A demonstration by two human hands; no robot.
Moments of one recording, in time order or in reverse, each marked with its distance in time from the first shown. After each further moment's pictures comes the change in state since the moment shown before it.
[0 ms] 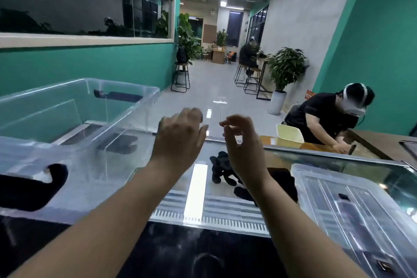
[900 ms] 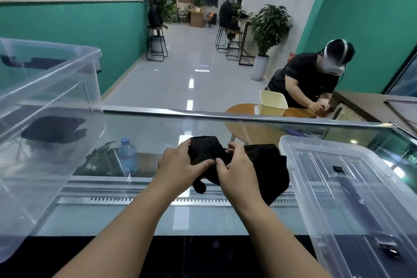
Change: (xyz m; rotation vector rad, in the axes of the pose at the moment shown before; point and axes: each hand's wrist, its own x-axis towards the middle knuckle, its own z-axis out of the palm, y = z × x) left_hand -0.053 0.035 0.135 -0.516 -0.578 -0.437; right_hand -0.080 0.080 -0.007 -0.260 -0.238 0.783
